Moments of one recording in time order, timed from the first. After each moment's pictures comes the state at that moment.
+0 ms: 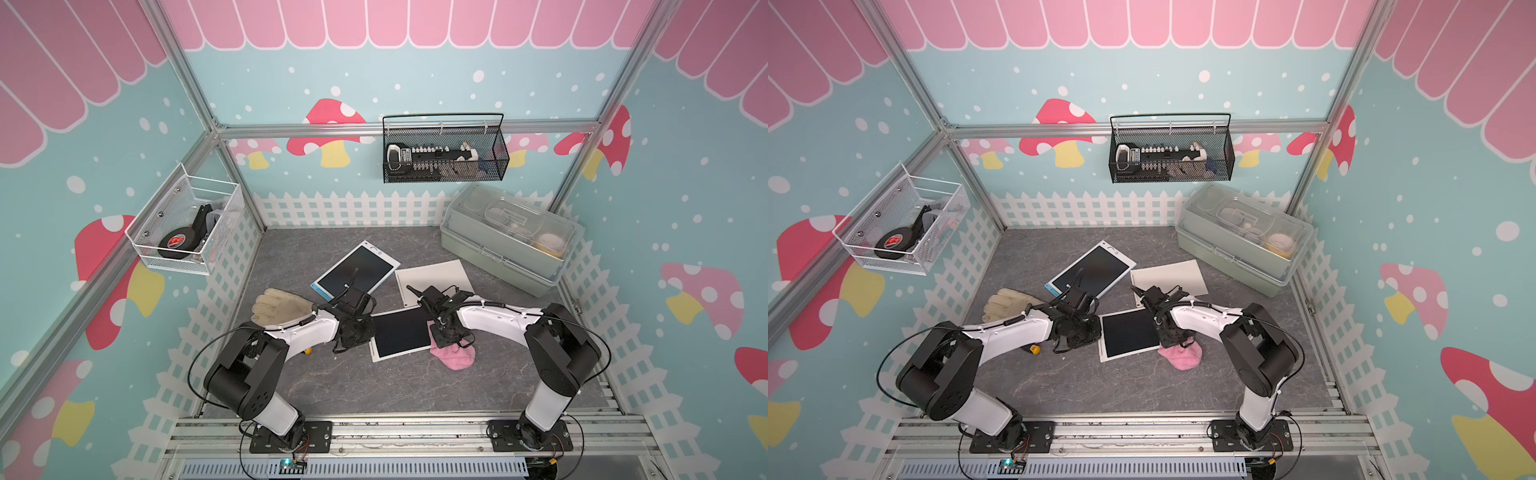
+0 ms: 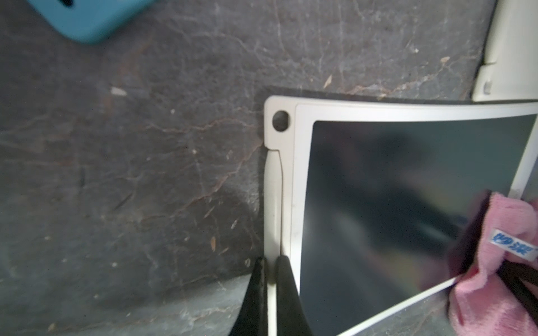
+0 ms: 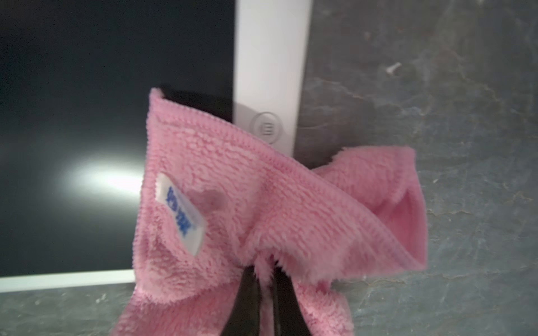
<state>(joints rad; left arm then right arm) -0.51 1.58 0.79 -0.43 0.15 -0.78 0.77 1.77 1.11 -0.84 0.22 0.39</state>
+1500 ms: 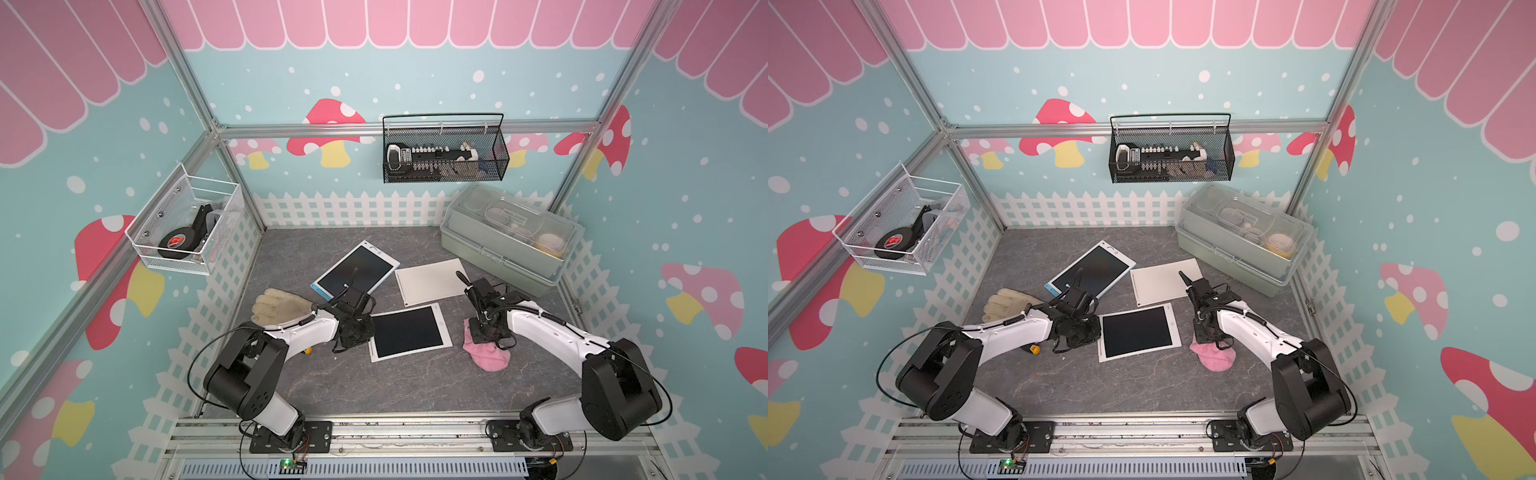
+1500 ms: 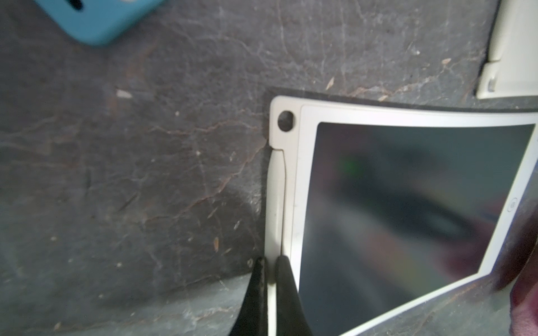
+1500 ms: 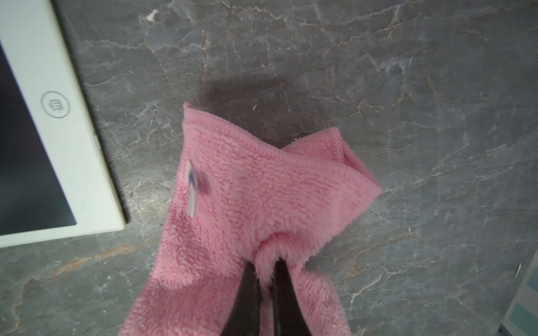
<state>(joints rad) -0.51 1.57 0.79 -0.43 0.15 -0.78 0.46 1.42 0.91 -0.89 0.21 0.31</state>
